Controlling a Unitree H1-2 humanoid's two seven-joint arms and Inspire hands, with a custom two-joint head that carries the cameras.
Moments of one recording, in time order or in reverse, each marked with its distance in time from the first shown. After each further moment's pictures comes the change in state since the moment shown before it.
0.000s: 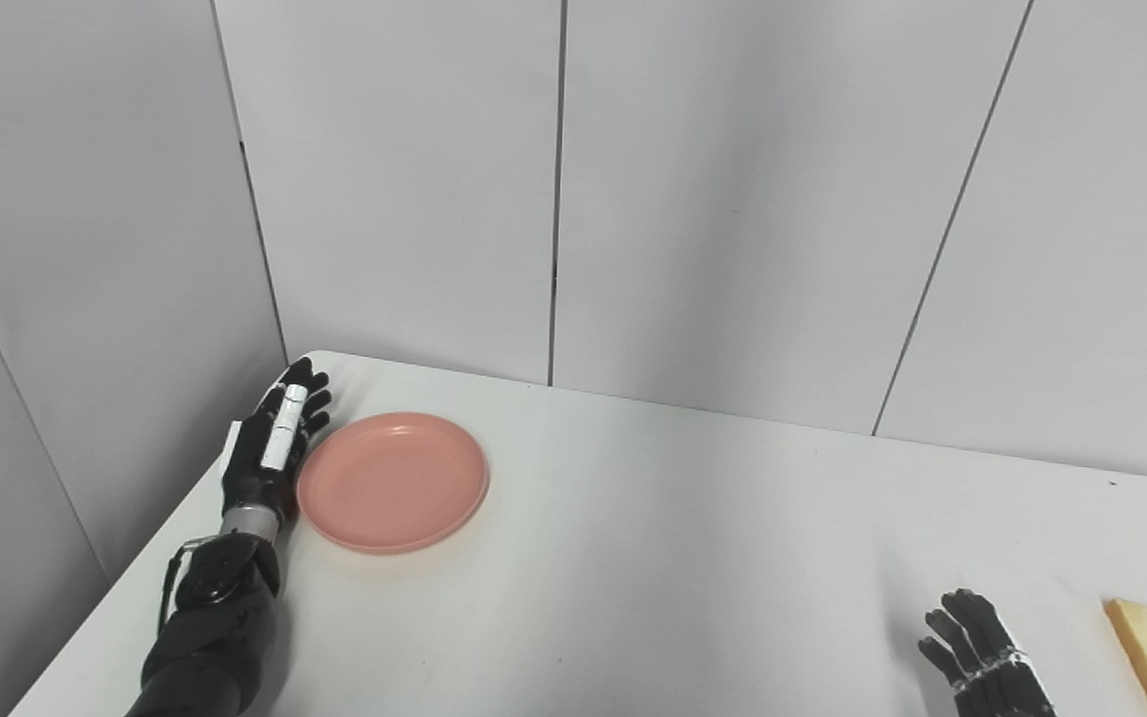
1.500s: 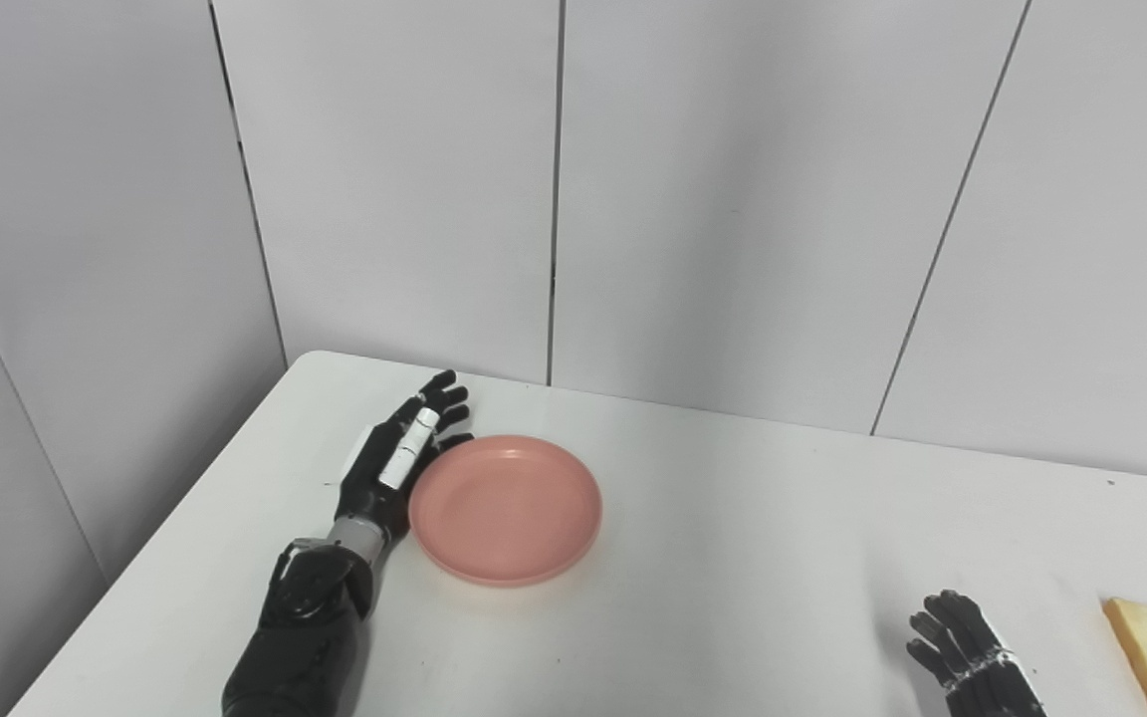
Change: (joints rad) left arm 0.074 -0.154 -0.128 -0.268 0.029 0.124 -0.107; right arm 0.002 -0.003 0.012 -0.002 -0.030 0.000 -0.002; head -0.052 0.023
